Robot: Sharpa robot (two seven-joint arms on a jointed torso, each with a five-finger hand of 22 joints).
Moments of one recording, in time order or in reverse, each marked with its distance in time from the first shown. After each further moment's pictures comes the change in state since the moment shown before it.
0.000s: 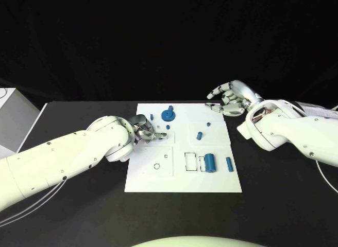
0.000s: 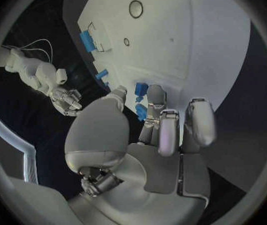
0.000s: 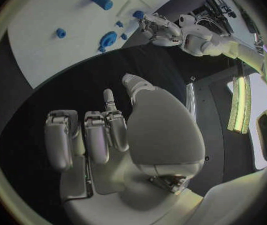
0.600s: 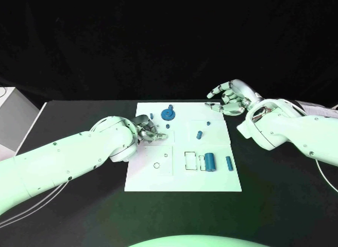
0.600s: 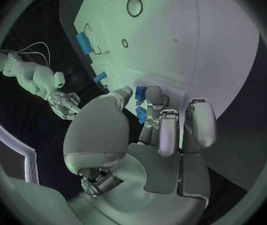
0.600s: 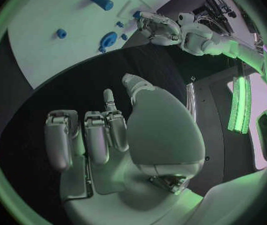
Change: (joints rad) left arm -0.010 0.027 0.000 -0.015 -0.034 -0.002 -0.016; left_hand 0.025 -0.050 0.241 -0.003 0.000 -0.030 -0.019 0.105 0.059 -0.006 -0.013 0.032 -0.002 -0.002 -0.009 0.000 0.001 0.000 0.007 -0.007 0.001 0.007; right arm -0.001 0.001 0.000 -0.001 0.000 0.001 -0.001; right_hand 0.000 0.000 0.000 0.000 0.000 0.000 0.000 0.000 0.000 0.000 0.000 0.000 0.000 0.000 0.000 0.000 0.000 0.000 0.000 0.000 0.000 0.000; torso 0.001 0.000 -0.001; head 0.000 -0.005
